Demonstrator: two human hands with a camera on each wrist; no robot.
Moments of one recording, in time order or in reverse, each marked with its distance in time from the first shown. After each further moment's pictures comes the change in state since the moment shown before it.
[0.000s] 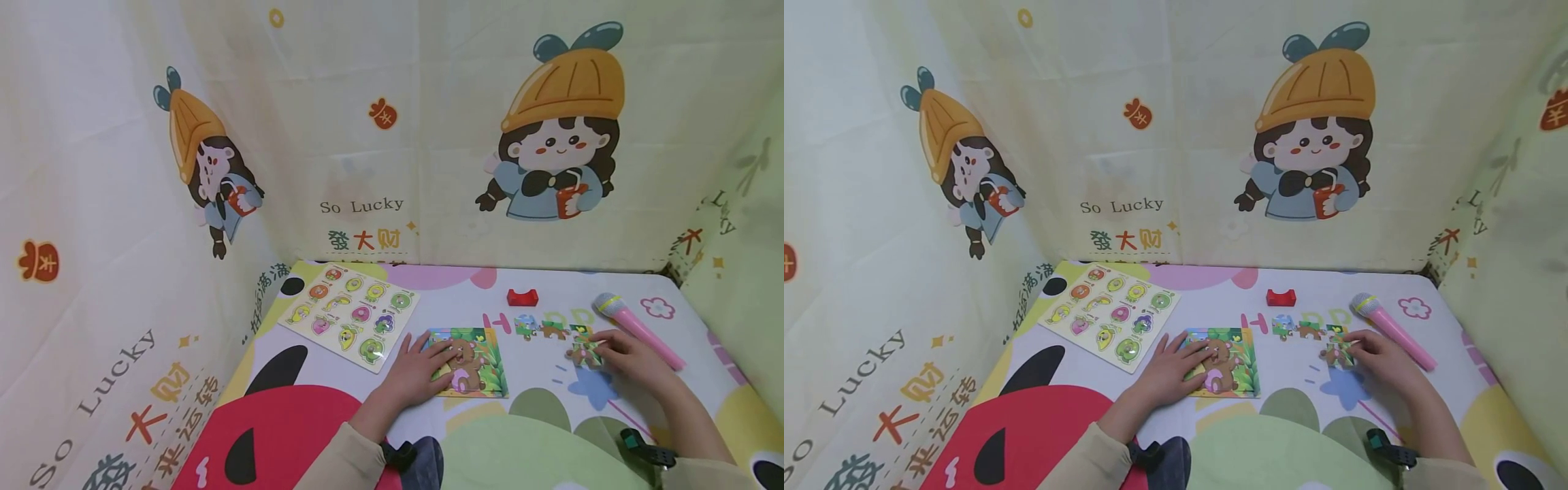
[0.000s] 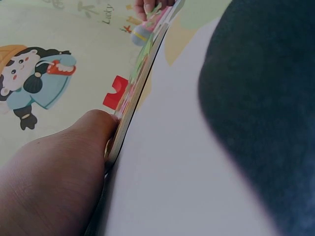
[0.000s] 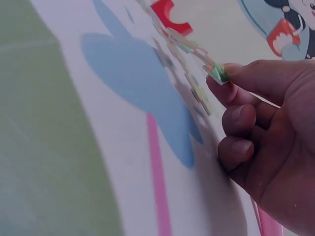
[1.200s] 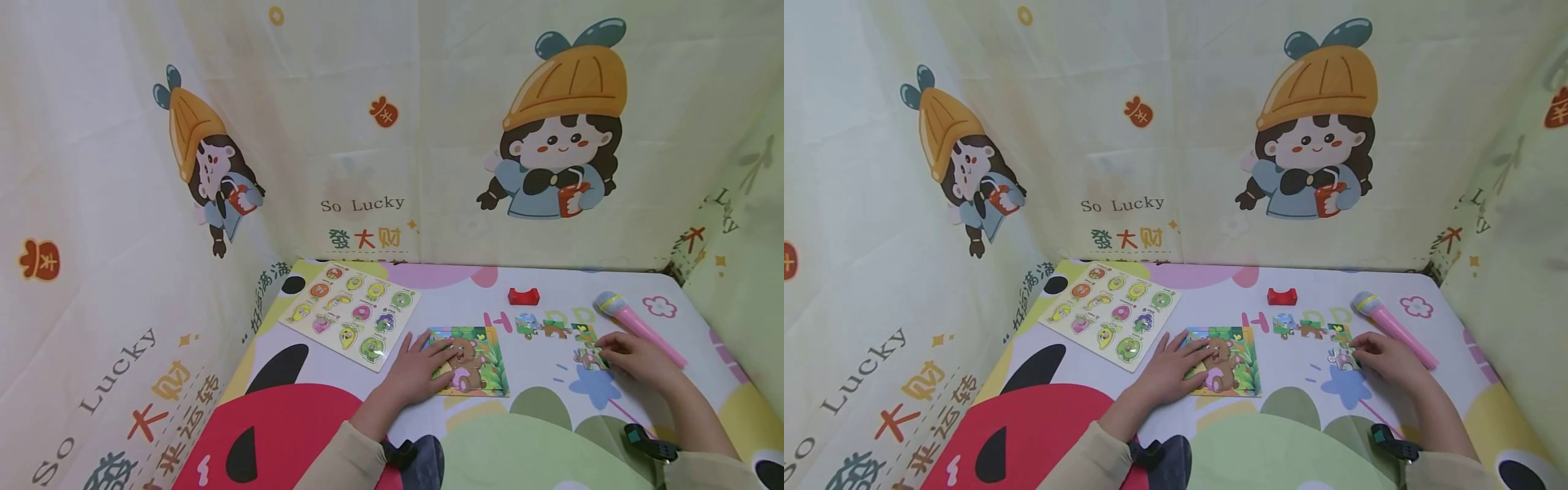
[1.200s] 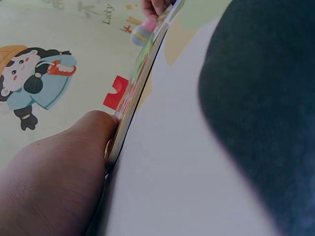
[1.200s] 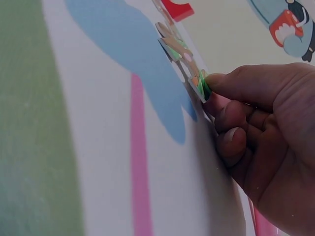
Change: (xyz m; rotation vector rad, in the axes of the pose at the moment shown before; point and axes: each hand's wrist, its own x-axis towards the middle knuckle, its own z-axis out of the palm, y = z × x) left_hand 0.002 -0.002 0.003 -0.002 -0.019 -0.008; right_hand 0.004 0.006 -0.006 -0.072 -0.050 0.034
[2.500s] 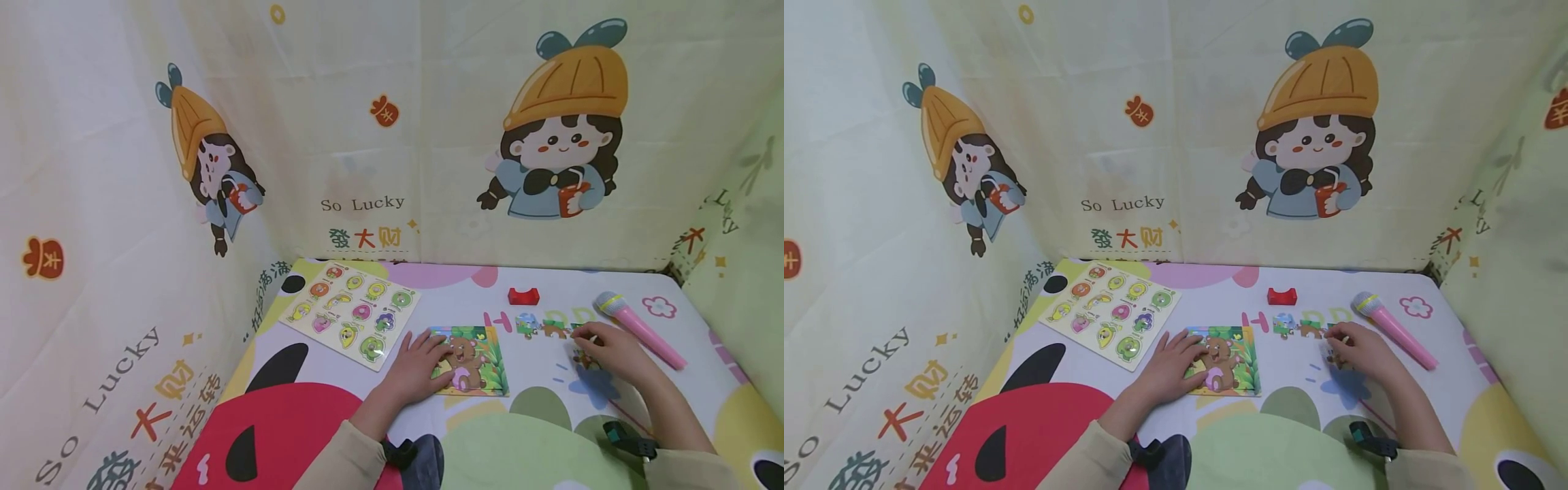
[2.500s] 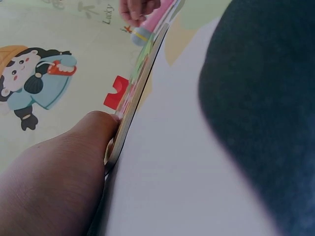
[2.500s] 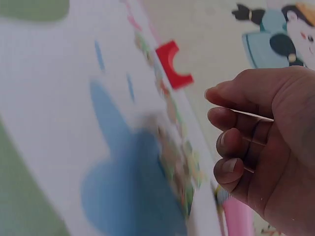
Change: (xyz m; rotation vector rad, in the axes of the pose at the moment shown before) left_hand 0.000 0.001 -0.003 -0.089 0.024 -0.041; right_hand 0.010 -0.058 0.011 -0.105 0.035 -0.031
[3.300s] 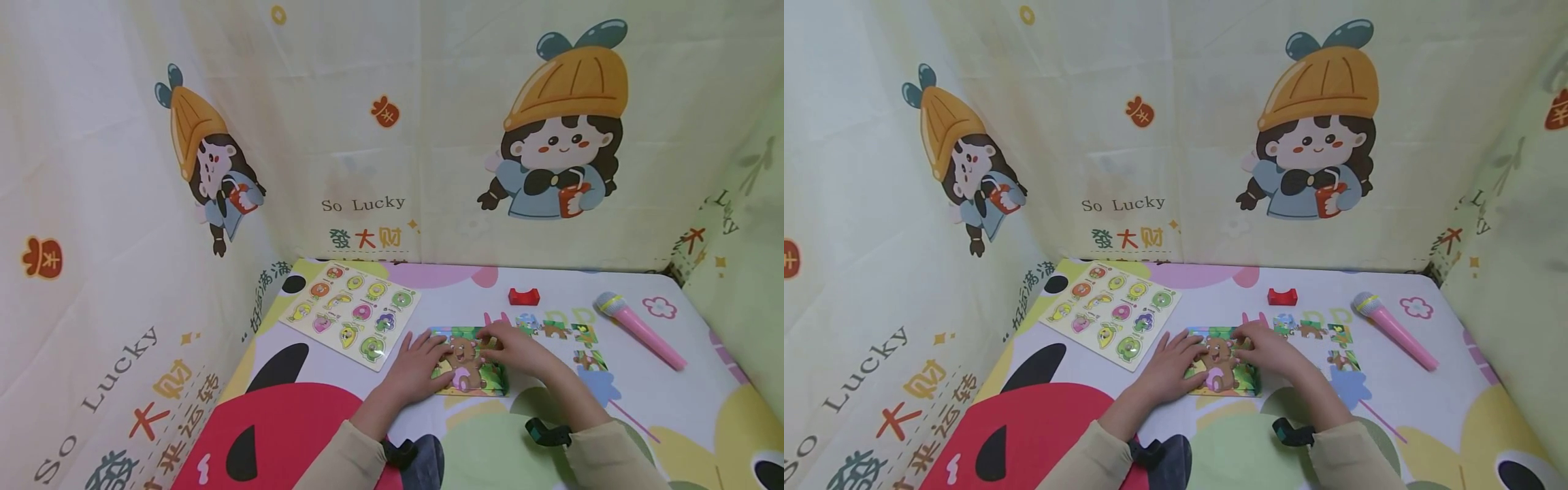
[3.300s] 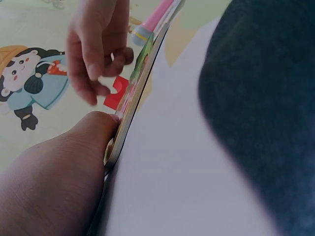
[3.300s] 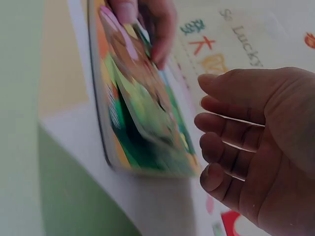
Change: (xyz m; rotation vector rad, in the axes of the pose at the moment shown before) left_hand 0.001 -0.002 0.002 -0.005 -0.001 0.000; right_hand 0.049 -0.115 0.084 0.045 -0.163 -0.262
